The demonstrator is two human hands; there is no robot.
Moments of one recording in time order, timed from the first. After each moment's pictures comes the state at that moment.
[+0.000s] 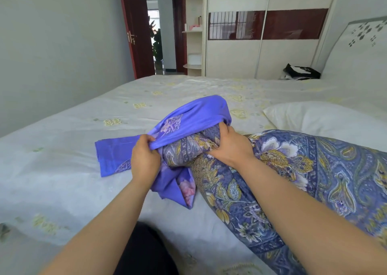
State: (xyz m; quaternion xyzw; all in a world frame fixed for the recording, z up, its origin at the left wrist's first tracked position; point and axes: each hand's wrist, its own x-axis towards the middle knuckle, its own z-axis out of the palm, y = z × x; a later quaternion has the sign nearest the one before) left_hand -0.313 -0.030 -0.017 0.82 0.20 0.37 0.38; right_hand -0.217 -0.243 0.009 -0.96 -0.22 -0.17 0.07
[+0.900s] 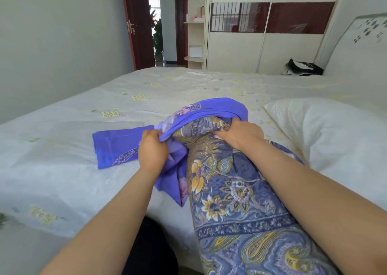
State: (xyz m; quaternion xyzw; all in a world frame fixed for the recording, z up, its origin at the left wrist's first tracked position) left_hand -0.286 -0.037 -0.022 0.86 0.21 0.32 0.34; right_hand -0.207 -0.252 0.038 -0.99 -0.09 -0.06 0.07
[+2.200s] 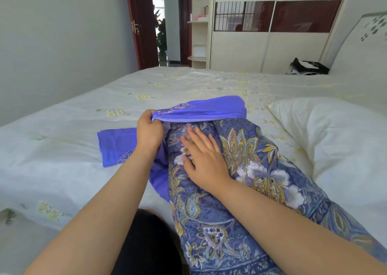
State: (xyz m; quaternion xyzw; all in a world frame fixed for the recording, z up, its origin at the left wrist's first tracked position) left_hand -0.306 -0.044 0.038 0.70 0.17 0.35 0.60; right_hand -0.286 -0.192 -0.033 -0.86 -0.39 -0.24 0.21
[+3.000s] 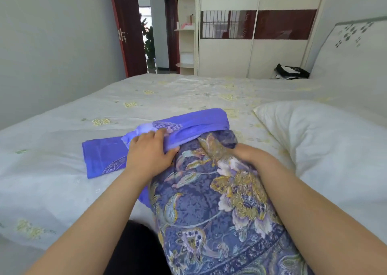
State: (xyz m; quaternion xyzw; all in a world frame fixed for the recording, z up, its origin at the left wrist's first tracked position) left_hand -0.321 -0.059 0.012 0.97 0.08 0.24 0.04; right_hand -0.210 -0.297 0.012 -0.93 -0.13 0.18 0.29
